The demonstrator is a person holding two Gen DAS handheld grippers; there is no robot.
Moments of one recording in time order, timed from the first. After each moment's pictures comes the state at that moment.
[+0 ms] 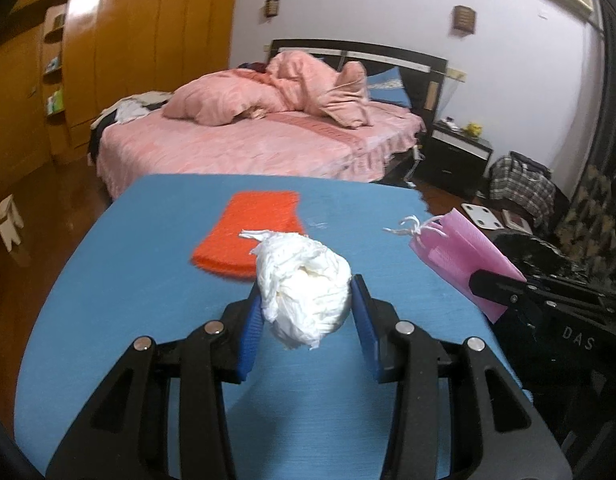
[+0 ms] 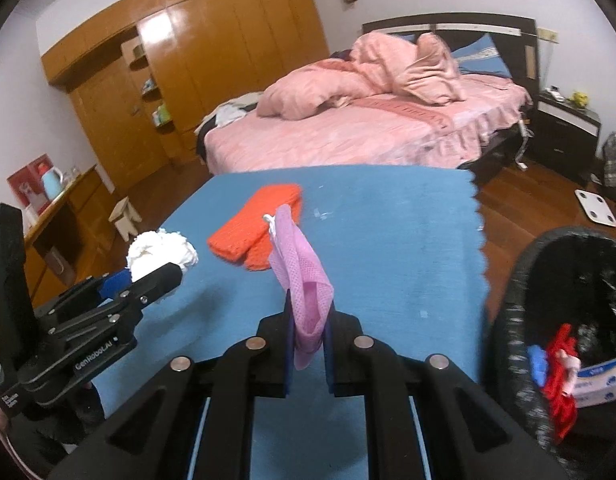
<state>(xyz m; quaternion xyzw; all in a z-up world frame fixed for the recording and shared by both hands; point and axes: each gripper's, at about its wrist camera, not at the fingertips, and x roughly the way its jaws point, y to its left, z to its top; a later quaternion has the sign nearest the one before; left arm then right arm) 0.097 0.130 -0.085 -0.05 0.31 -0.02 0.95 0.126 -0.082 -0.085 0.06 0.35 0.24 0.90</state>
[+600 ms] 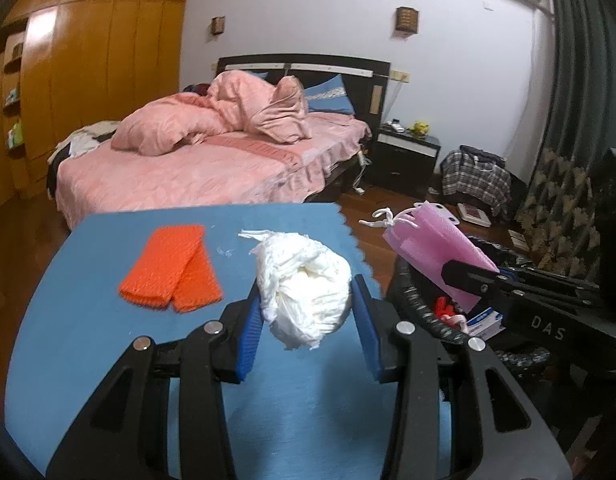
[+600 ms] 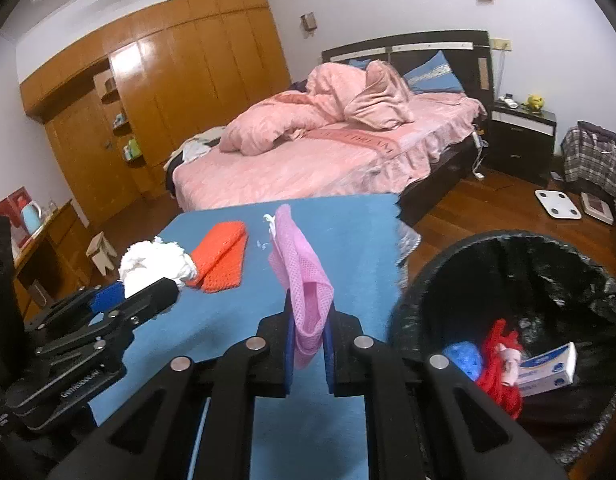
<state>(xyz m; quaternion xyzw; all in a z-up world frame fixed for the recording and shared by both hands) 0.085 0.042 -0.049 -0.02 0.28 -0.11 0.95 0.106 -0.167 -0.056 0.08 0.31 0.18 0.93</state>
